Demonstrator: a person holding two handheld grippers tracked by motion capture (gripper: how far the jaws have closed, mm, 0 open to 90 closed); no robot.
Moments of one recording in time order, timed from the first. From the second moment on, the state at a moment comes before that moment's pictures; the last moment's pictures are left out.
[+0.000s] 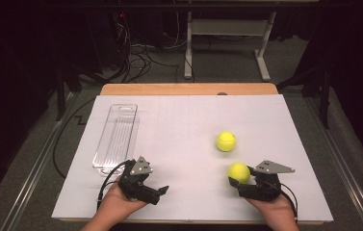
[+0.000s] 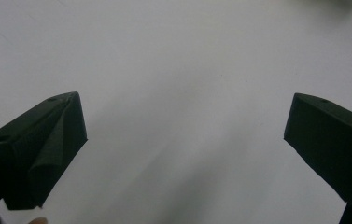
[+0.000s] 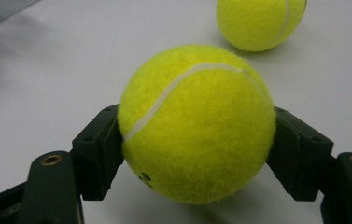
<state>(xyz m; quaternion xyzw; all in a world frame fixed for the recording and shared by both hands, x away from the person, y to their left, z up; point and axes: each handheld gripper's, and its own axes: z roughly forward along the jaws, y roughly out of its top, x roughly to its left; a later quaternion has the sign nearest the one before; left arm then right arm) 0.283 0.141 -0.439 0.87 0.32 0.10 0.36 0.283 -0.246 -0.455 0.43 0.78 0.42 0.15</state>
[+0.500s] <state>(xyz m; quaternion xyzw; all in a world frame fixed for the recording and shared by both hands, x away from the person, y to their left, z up) 0.285 0.138 -0.441 0.87 0.32 0.09 0.37 0.289 -0.239 -0.438 0.41 0.78 0.44 0.19</state>
